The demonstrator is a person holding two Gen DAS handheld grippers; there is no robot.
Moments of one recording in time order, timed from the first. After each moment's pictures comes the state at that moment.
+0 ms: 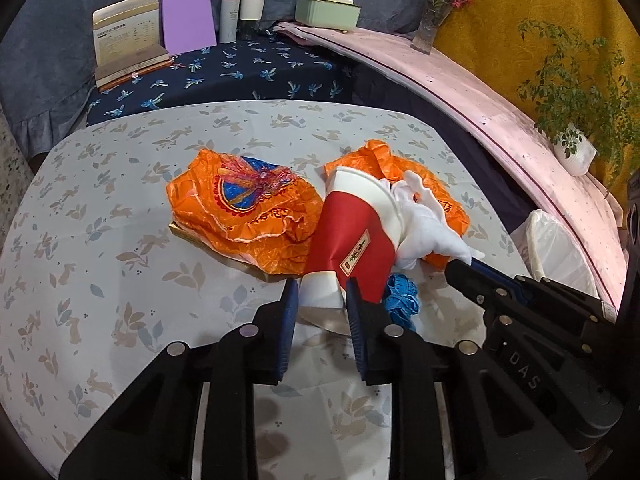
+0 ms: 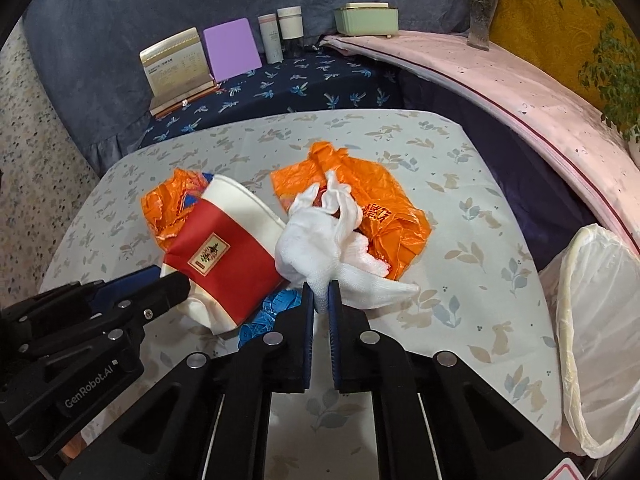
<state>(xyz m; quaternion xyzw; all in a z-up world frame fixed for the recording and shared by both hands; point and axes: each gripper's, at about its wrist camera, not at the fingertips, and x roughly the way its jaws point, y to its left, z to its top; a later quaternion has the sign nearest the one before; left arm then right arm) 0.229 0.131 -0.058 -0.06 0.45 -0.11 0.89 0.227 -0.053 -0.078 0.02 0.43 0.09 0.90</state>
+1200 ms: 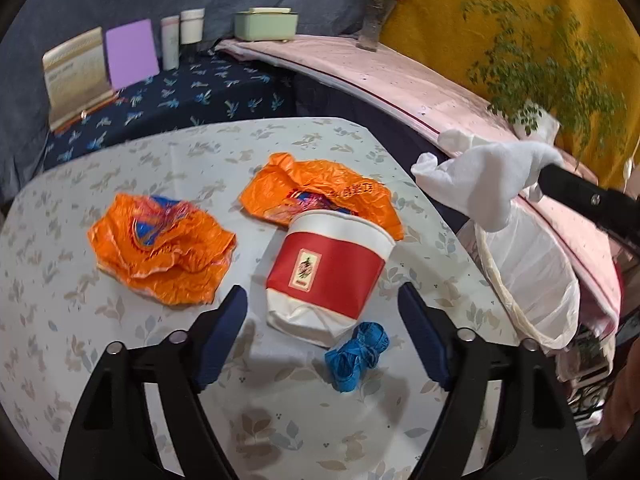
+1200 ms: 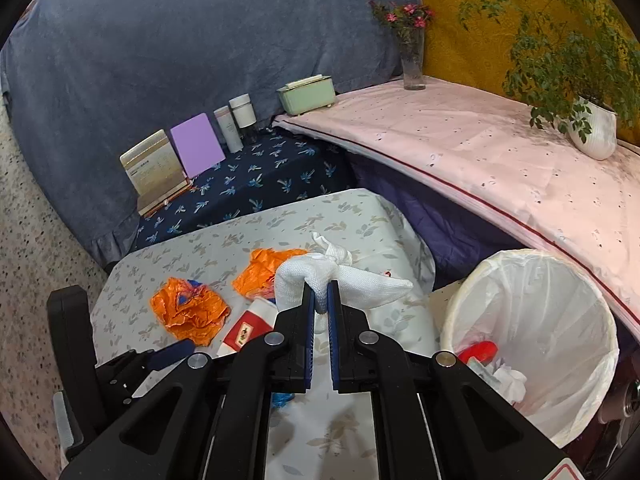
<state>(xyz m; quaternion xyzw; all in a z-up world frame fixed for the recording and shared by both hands) 0.227 0.056 -0.044 0.00 0.42 -0.18 0.89 0.192 -0.152 0.006 0.11 0.34 0.04 0.93</state>
